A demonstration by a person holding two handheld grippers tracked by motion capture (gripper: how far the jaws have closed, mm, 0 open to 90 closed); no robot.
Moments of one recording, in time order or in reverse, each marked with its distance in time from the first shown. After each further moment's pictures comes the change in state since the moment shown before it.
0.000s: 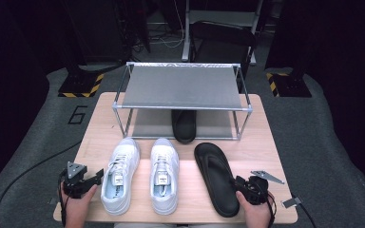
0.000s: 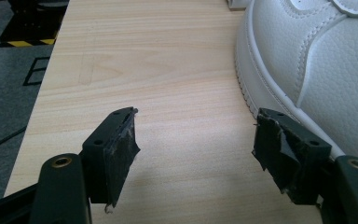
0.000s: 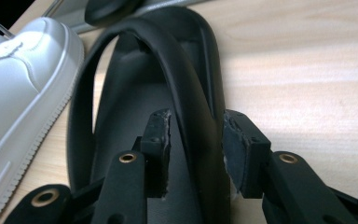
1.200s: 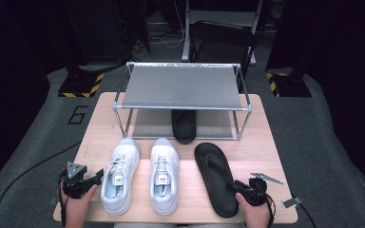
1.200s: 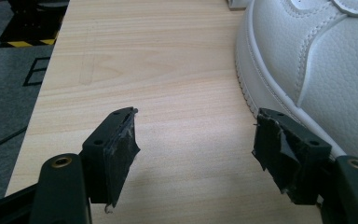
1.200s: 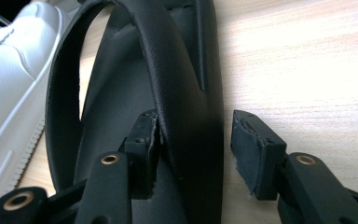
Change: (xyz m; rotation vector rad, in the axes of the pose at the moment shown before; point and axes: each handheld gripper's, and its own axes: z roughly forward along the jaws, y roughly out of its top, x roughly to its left) left arm 0.000 0.000 0.000 0.002 -0.001 -0.003; right arm -0.015 -0.011 0.013 0.058 0.068 0.082
